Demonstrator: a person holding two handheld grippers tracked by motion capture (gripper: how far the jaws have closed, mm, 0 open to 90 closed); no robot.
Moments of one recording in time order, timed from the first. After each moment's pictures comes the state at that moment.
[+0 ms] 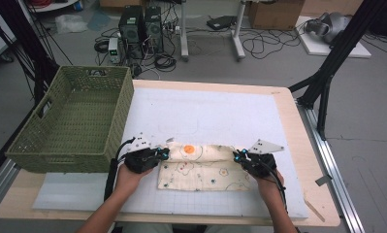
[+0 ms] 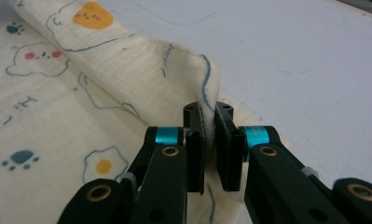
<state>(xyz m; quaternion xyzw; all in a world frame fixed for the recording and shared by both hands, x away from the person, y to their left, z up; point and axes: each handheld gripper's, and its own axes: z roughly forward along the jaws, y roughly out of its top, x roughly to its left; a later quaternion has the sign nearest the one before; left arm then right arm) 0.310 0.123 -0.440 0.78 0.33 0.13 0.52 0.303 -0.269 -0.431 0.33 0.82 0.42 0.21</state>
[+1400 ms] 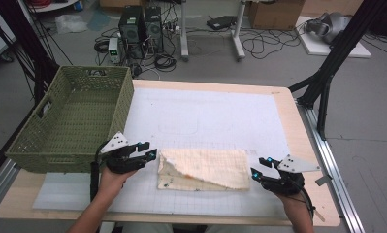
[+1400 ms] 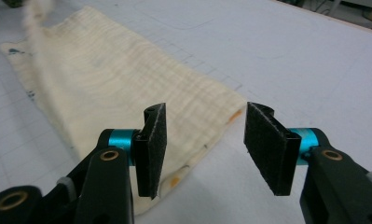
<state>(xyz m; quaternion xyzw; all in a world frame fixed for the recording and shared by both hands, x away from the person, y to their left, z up) 0.302 0.168 -0.426 0.73 0.37 0.13 0.57 0.251 -0.328 -0.420 0.34 0.79 0.47 0.21</state>
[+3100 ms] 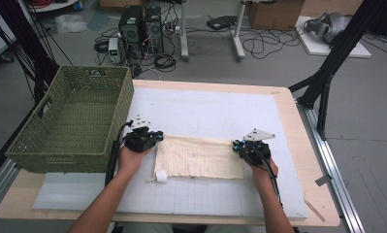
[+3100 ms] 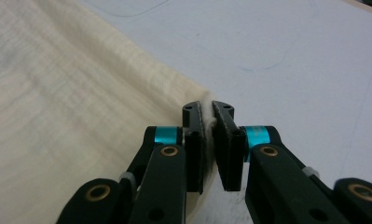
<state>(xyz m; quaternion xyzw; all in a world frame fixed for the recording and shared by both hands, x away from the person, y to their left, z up) 0.374 0.127 -0.432 0.76 0.42 0.17 0.47 0.345 -0.261 -0.436 0.39 0.81 0.37 0.24</state>
